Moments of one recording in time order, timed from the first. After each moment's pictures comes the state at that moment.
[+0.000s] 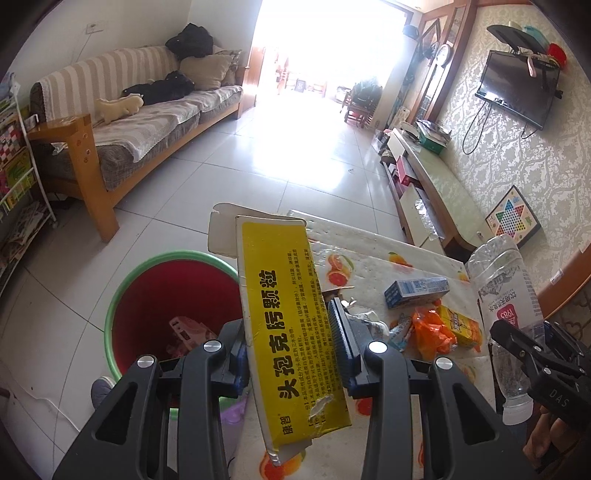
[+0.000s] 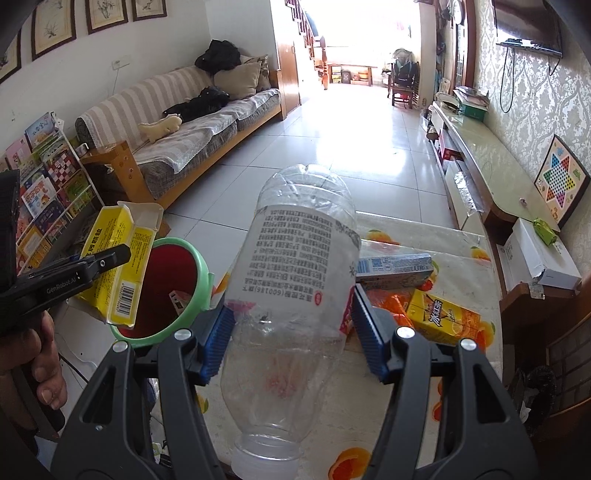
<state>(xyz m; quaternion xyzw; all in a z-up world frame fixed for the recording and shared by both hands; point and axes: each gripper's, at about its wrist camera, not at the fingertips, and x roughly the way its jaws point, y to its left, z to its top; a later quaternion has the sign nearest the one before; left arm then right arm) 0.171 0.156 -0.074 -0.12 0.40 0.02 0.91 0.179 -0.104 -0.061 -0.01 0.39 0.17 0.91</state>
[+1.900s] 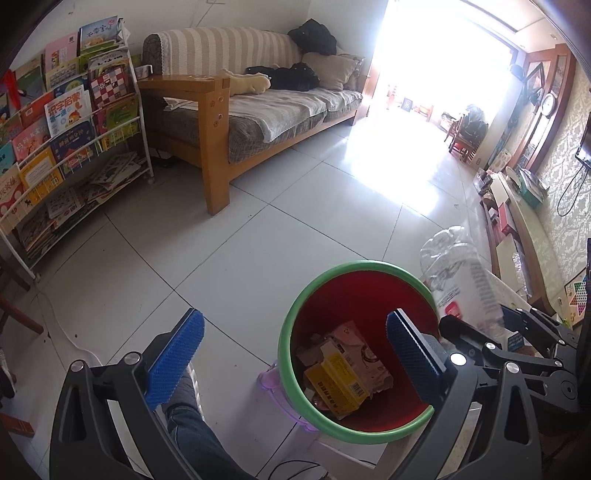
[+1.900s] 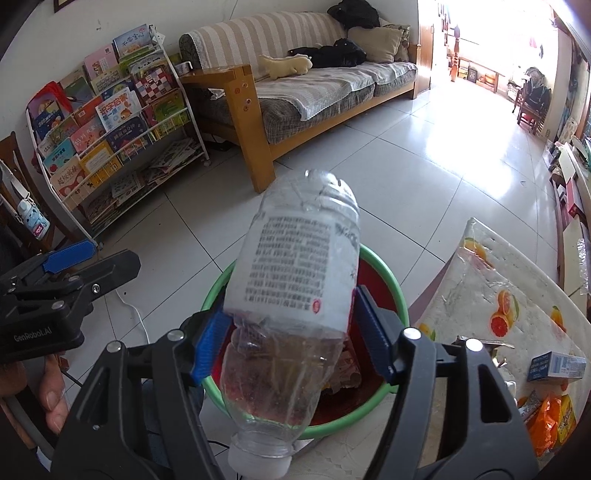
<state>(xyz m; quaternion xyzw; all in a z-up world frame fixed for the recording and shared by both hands) 0.130 0.349 -0.116 -0.18 0.40 0.20 0.88 0.223 0.169 -0.124 -0.10 0.43 0.36 0.82</state>
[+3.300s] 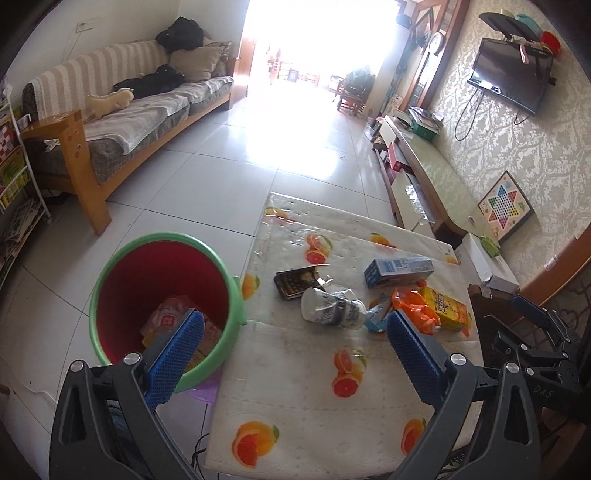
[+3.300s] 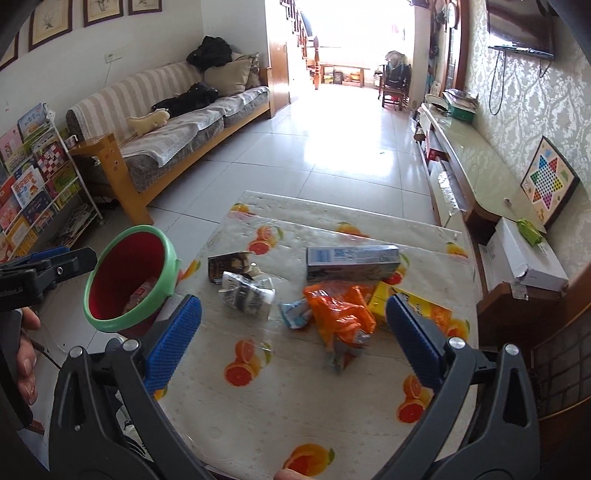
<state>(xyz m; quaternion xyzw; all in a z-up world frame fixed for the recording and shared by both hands) 0.160 0.103 -0.080 -0.11 0.42 -0.01 0.90 0.172 -0.156 -0.074 -0.02 0.39 0.14 0.91</state>
